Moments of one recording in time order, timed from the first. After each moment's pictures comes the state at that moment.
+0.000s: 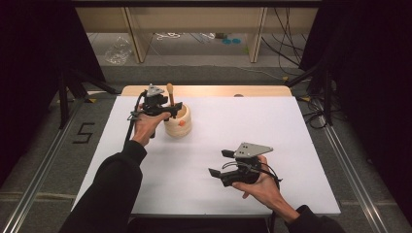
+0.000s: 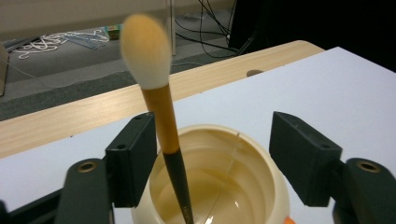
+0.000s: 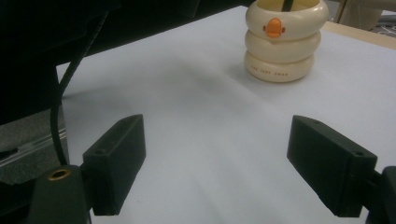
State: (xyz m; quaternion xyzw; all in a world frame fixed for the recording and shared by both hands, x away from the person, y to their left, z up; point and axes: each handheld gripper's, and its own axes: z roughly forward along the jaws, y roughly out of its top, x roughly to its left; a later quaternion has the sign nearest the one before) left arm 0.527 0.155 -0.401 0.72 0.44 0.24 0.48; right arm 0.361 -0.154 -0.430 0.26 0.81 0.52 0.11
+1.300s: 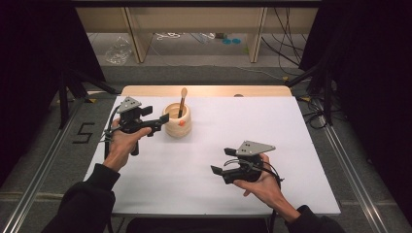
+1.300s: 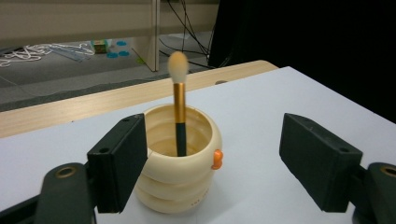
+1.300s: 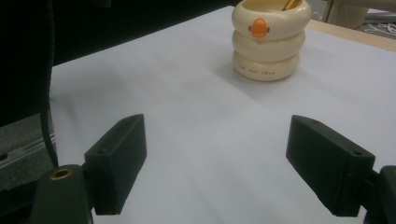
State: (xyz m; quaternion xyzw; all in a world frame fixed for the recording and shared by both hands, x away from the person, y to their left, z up) left arm 0.441 0.193 -0.374 0.70 0.43 0.21 0.54; right arm 0.364 -0.159 -0.428 0.28 0.80 0.52 0.11
